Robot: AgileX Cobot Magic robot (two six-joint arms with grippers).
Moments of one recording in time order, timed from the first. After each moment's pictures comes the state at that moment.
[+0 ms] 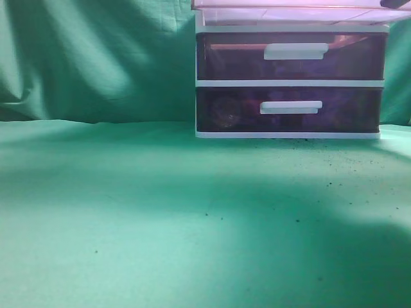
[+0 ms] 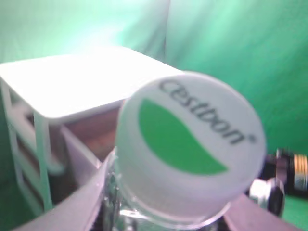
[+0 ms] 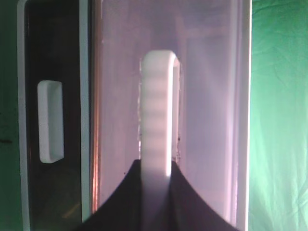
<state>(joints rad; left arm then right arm) -0.34 1.14 -1.04 1.81 -0.50 -1.89 0.37 1.41 -0.76 0.02 -0.34 -1.52</state>
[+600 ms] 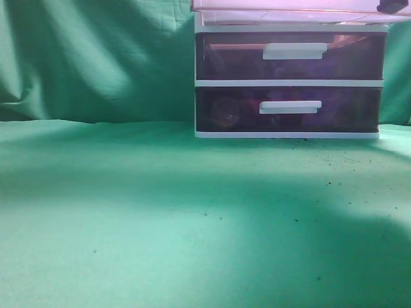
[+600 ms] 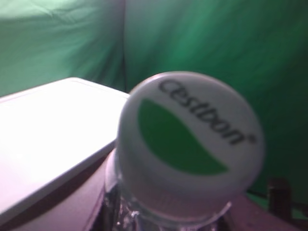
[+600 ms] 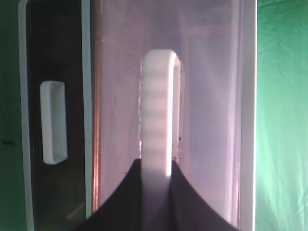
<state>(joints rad) -0.40 1.72 -1.81 1.81 -0.67 -1.89 0.37 1.44 -0.76 0.03 -0.35 -1.52</state>
